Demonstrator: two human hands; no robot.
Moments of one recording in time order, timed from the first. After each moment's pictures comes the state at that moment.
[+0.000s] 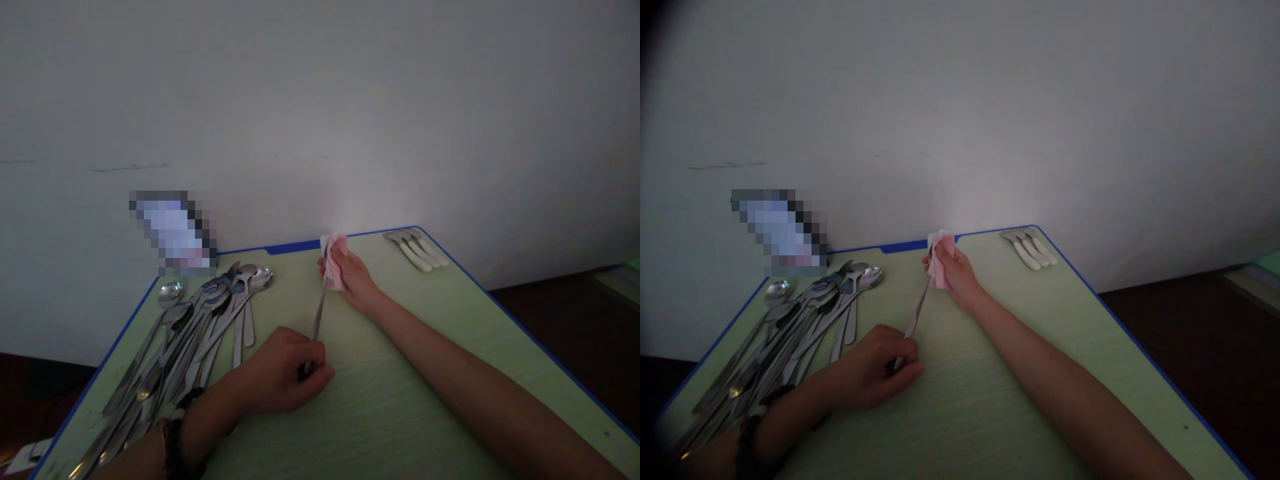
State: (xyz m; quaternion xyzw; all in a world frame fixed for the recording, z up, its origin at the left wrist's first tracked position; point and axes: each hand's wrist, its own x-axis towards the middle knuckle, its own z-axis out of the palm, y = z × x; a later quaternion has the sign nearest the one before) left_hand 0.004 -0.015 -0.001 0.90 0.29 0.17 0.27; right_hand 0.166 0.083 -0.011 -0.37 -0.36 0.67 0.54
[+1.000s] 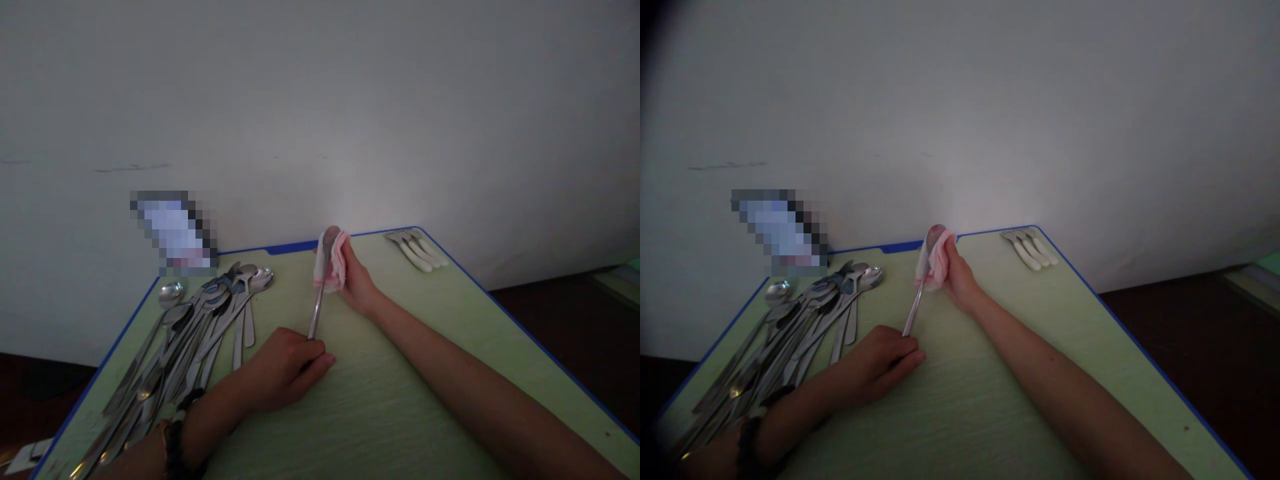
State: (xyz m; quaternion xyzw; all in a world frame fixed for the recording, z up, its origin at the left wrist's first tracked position) left_hand 0.005 -0.014 -0.002 0.92 0.29 0.14 0.20; right_hand 0.163 0.082 -0.006 -0.32 -0.34 0.72 0.52
